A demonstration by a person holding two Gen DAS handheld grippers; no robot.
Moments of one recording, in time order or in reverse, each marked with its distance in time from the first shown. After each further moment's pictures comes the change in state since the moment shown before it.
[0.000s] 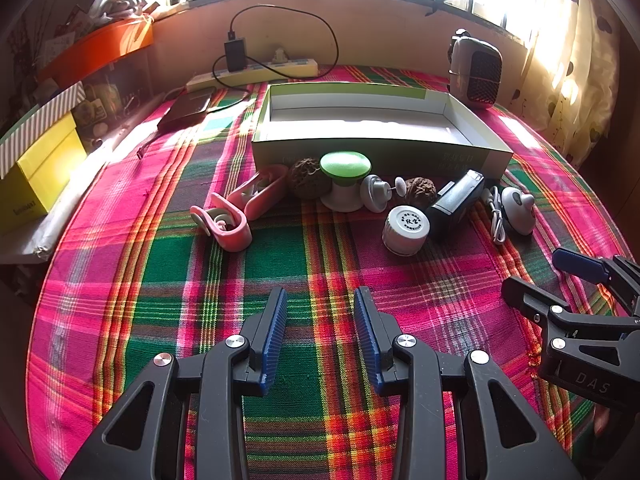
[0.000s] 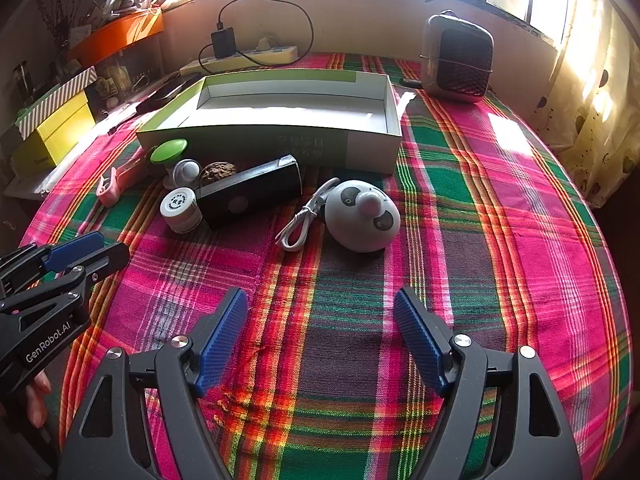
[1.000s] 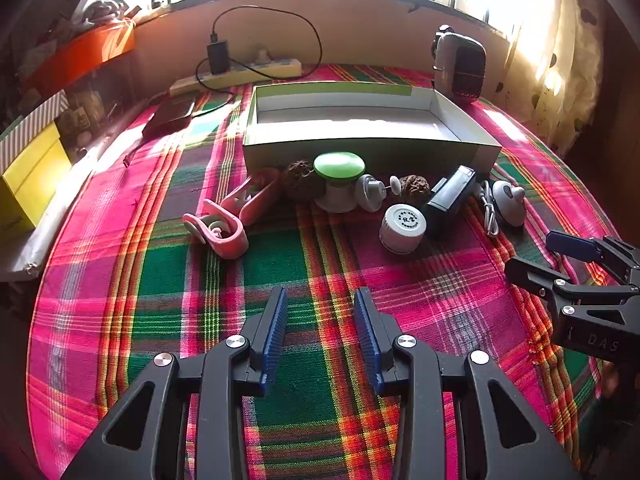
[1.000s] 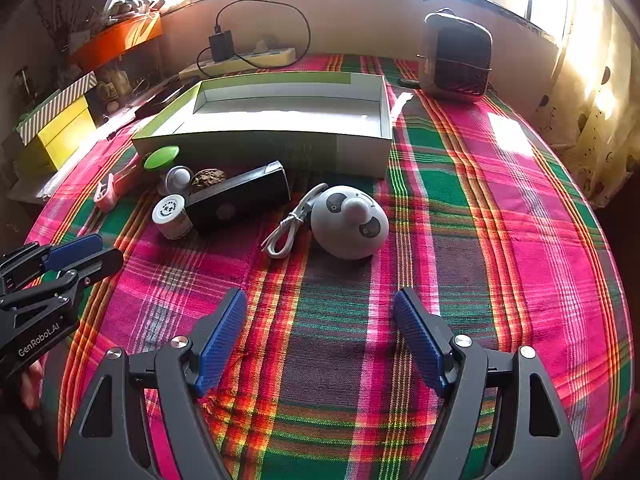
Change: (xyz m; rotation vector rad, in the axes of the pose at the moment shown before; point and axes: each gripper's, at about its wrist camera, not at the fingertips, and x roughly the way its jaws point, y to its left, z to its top) left arm 0.000 0.006 0.004 0.042 0.005 -0.059; right arm 0.001 -0.011 0.004 0.019 -0.004 0.020
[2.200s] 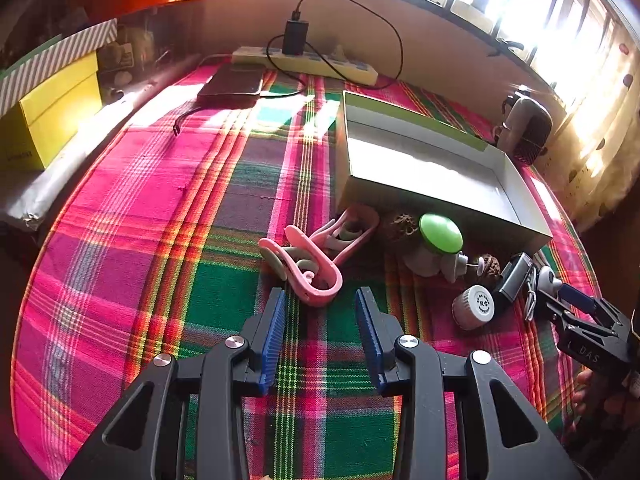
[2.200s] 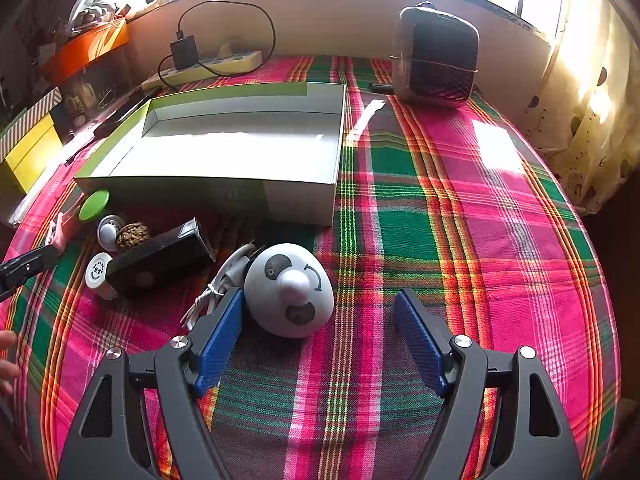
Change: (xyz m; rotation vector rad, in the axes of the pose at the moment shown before) left arm 0.018 0.062 0.025 -0.268 0.019 -0.006; right arm 0.029 -0.029 0.038 0.013 0.015 -0.057
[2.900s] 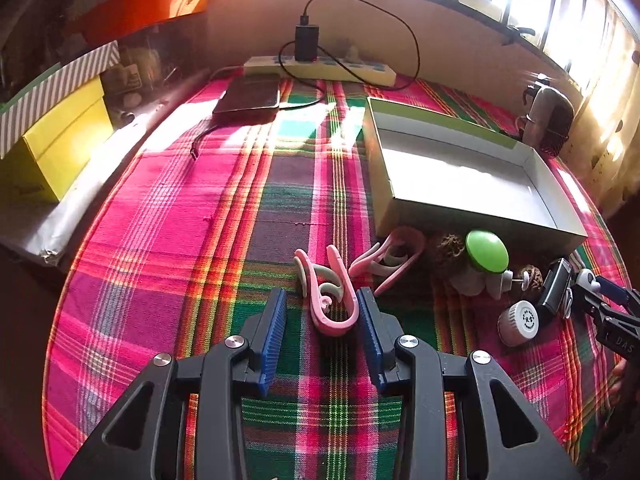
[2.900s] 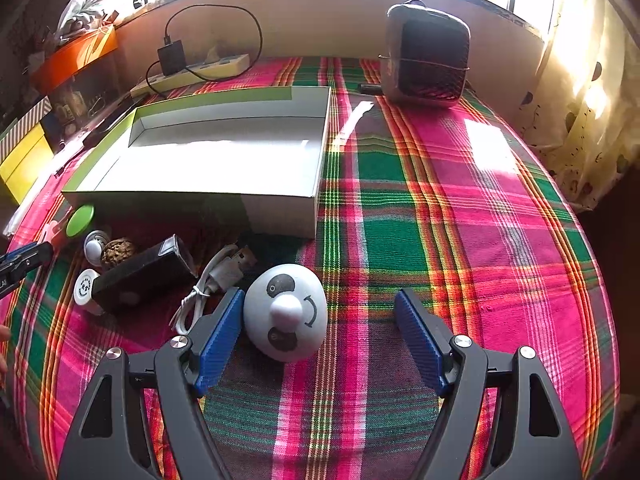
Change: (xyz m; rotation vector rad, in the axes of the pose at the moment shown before) left arm 0.009 0.012 0.016 0.066 -0.013 0.101; right arm 0.005 -0.009 0.006 0.026 -0.001 -0.018
